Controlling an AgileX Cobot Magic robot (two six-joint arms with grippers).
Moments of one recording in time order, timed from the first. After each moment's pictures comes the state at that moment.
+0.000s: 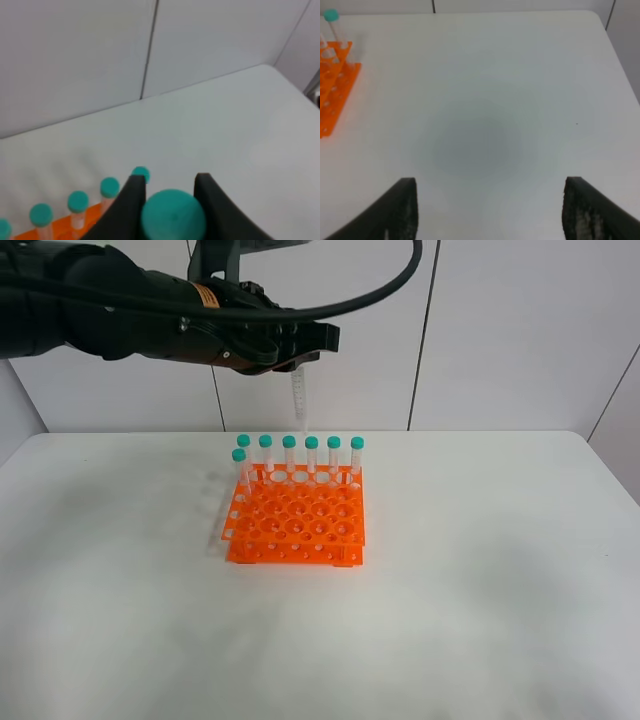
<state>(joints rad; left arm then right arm) -0.57 1.61 -1.30 -0.08 0.15 -0.11 -0.07 -0.01 -0.49 -0.02 1.03 0.01</state>
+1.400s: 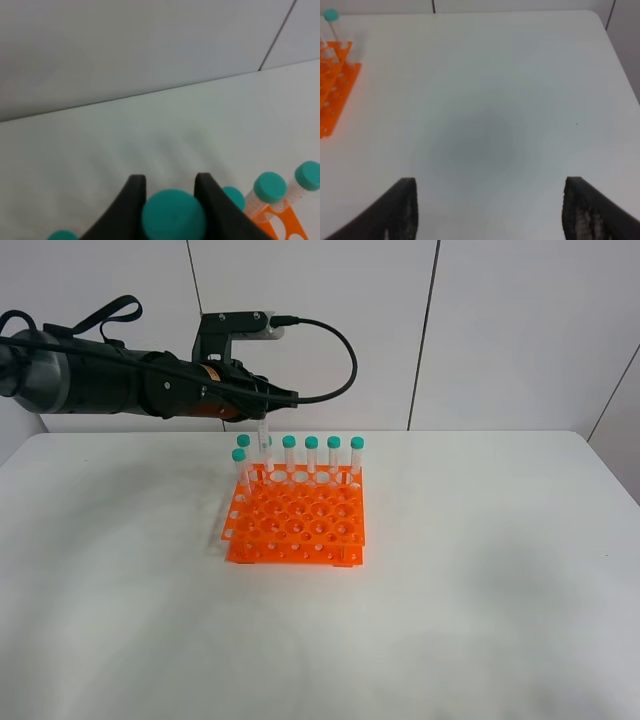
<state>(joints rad) -0.39 1.89 -1.30 -0.13 -0.04 0.01 -0.07 -0.01 -0.49 -0.02 1.03 0.01</state>
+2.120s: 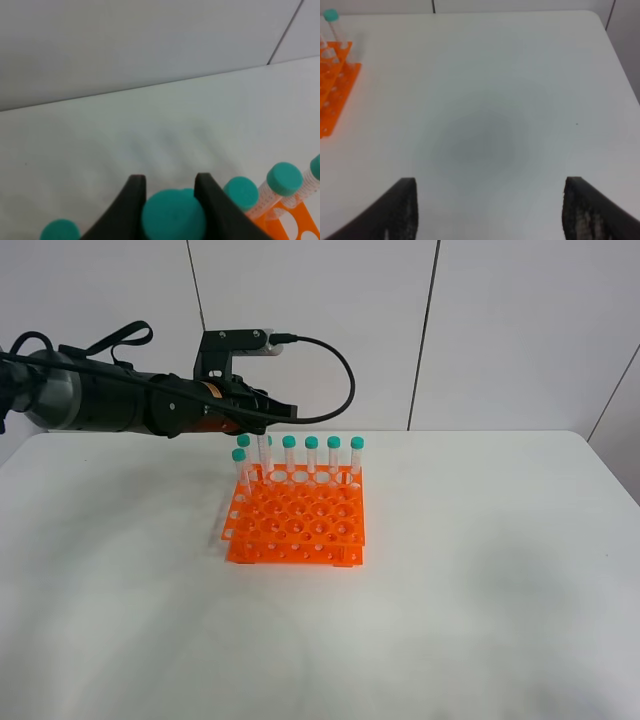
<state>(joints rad) -0.40 1.92 -1.25 -0.14 -0.13 0.00 -0.07 -0.01 -0.49 -0.02 1.03 0.01</state>
